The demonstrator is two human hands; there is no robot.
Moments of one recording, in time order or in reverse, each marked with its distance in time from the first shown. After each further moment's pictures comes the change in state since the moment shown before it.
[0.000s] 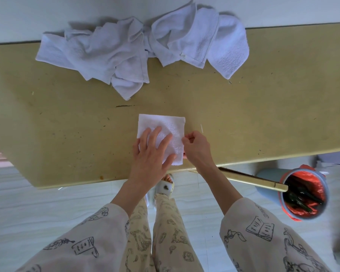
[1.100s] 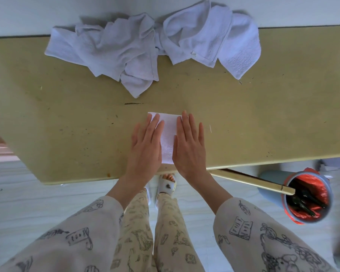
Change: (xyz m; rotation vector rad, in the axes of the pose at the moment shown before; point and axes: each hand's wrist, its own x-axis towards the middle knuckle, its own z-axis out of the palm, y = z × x) left_hand 0.009 -0.021 -0.018 -0.054 0.147 0.017; right_hand -0.002 0.019 0.042 -0.846 0.344 -0.797
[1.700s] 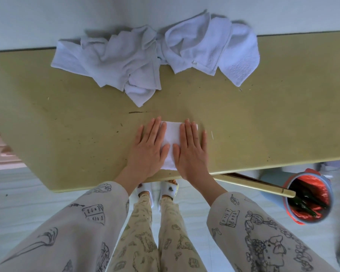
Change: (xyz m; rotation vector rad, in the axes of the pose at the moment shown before) left_hand 0.019 -0.026 0.010 0.131 -0.287 0.052; right_hand 0.004 0.004 0.009 -0.111 -0.160 0.075
